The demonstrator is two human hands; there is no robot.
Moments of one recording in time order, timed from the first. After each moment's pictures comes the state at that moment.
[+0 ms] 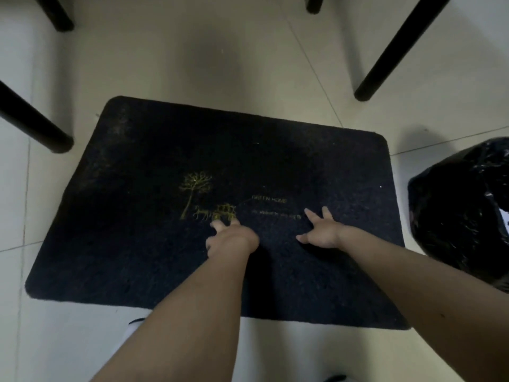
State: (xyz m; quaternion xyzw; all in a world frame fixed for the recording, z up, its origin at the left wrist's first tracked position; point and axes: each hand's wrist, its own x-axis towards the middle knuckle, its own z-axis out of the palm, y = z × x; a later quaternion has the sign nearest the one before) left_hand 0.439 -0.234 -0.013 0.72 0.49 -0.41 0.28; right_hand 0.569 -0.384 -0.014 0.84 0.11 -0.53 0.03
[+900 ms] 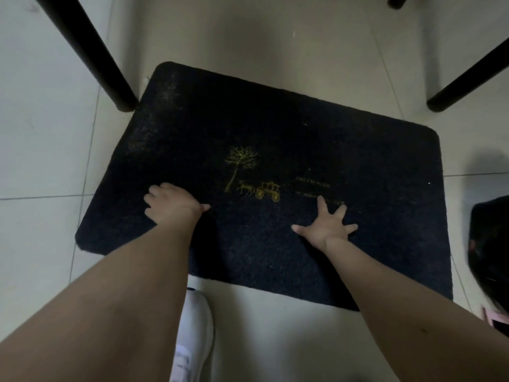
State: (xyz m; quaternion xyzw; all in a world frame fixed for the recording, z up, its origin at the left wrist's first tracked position) left_hand 0.330 -0.081 -0.035 0.67 0.69 -0.17 0.19; right_hand 0.491 -0.291 -0.036 0.92 0.06 -0.38 -0.03
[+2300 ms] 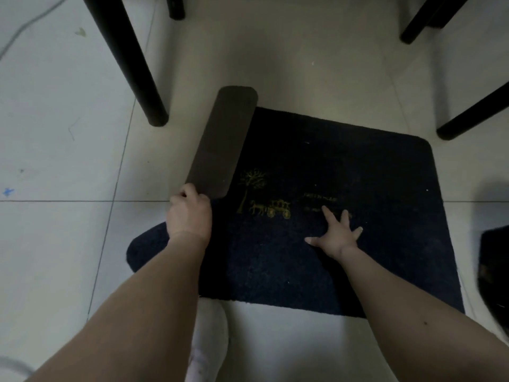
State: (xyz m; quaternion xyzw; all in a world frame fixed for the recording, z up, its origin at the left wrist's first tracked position) left_hand 0.293 -0.085 0.000 0.87 0.47 -0.11 0.05; right_hand 0.501 -0.283 -0.040 0.91 0.12 -0.38 -0.07
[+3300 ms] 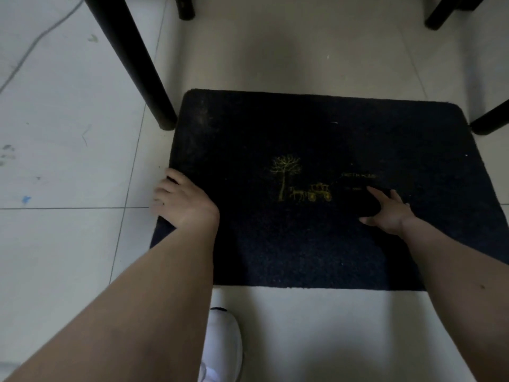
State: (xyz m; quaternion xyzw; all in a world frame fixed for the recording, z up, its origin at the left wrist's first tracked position) left_hand 0.322 -0.044 -0.008 0.68 0.72 -0.13 0.07; right_hand 0.605 -0.278 -0.031 0.91 0.17 -0.37 0.04
